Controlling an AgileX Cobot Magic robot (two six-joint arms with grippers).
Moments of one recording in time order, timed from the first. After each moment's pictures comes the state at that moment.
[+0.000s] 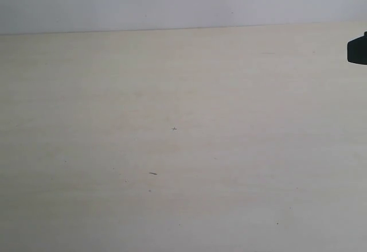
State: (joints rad) left arm -0.10 0.01 0.00 0.13 0.37 -0.15; right arm 0.24 0.84 -0.75 0.34 0.71 -0.15
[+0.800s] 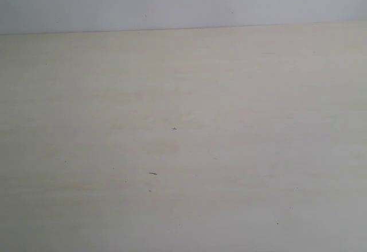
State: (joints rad) left arm -0.10 0.01 0.00 0.13 0.37 -0.15; right arm 0.24 0.75 -0.75 0.28 0.52 -0.15
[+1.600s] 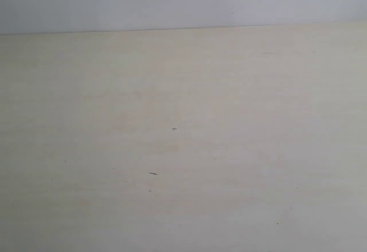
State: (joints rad) left arm -0.10 0.01 0.00 0.13 0.37 -0.15; right arm 0.24 0.65 -0.75 0.26 0.42 -0.15
